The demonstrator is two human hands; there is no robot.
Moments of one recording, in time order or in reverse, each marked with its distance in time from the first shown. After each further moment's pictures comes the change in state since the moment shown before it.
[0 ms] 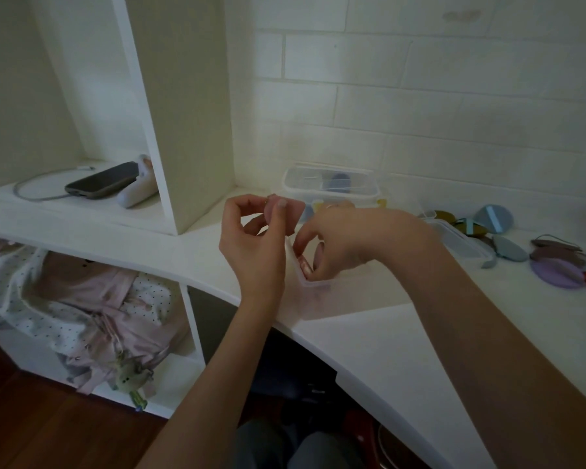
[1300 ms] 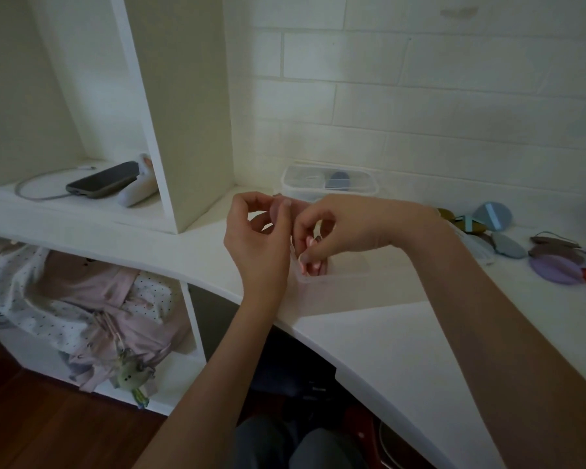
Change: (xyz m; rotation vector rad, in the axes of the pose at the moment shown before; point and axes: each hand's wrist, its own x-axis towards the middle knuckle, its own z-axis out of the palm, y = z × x) left_hand 0.000 -0.005 0.003 0.074 -0.037 0.051; right_hand 0.008 0.027 -0.001 0.454 0.036 -0.238
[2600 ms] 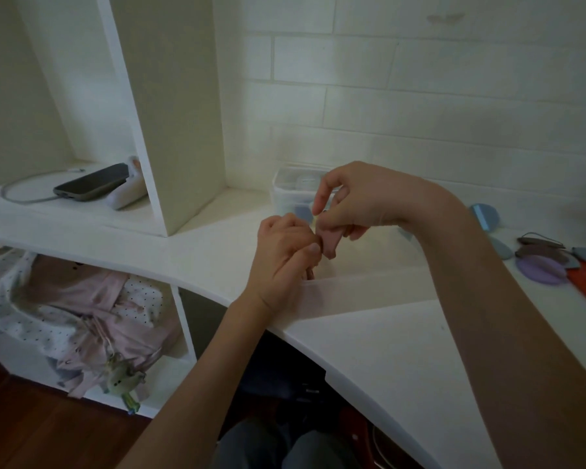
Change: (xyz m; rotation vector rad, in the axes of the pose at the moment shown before) left_hand -0.002 -0.011 -0.003 0.195 -0.740 0.475; right_hand -0.023 -0.013 -0.023 0.182 0.272 0.327
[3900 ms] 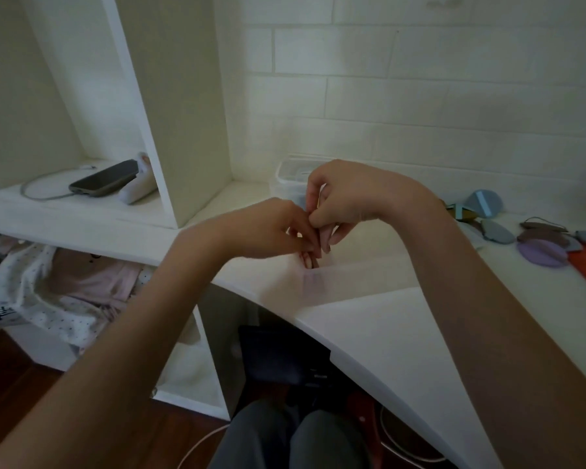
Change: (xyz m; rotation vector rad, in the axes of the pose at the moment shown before) left_hand 0.049 0.035 -0.061 0.227 -0.850 -0.243; right_hand 0.003 -0.008 0.015 -0.011 -0.083 -0.017
